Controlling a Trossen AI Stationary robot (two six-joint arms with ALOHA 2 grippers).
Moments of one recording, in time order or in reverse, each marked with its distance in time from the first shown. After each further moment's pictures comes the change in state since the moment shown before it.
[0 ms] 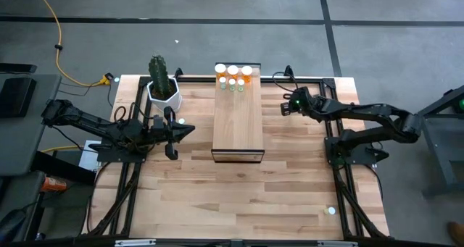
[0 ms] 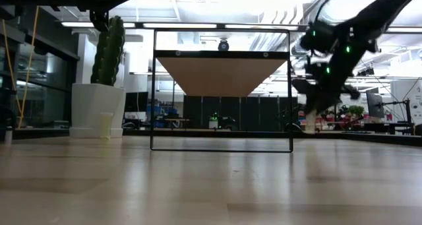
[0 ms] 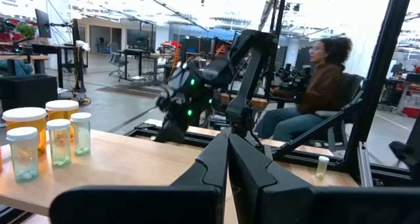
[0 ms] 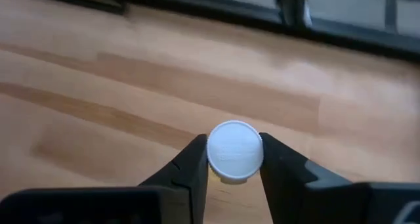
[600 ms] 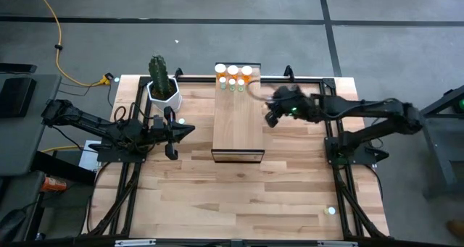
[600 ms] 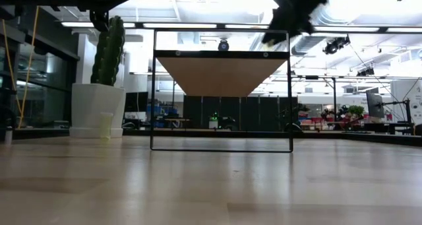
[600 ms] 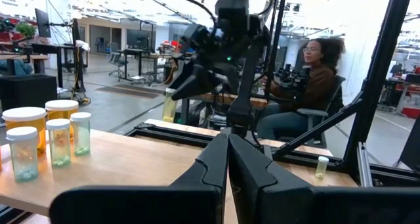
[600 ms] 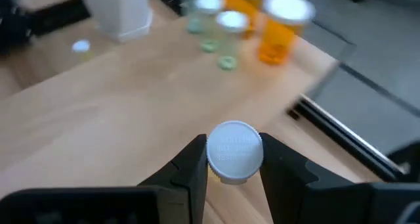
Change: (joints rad) left arm 0.000 0.000 0.000 0.000 0.000 -0.002; right arm 0.436 0.000 0.531 -0.309 0.049 -0.218
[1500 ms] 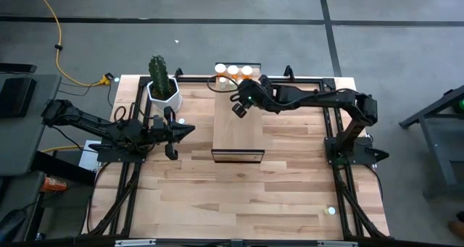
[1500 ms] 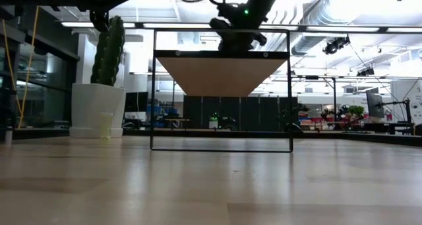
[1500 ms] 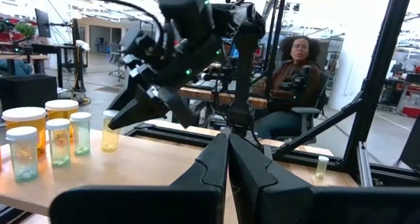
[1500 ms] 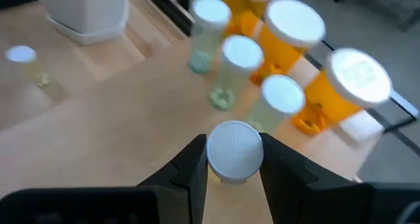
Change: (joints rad) left arm 0.000 0.000 0.000 -0.001 0.000 0.001; right arm -0.073 0.515 0.428 -0.007 0.027 -0.123
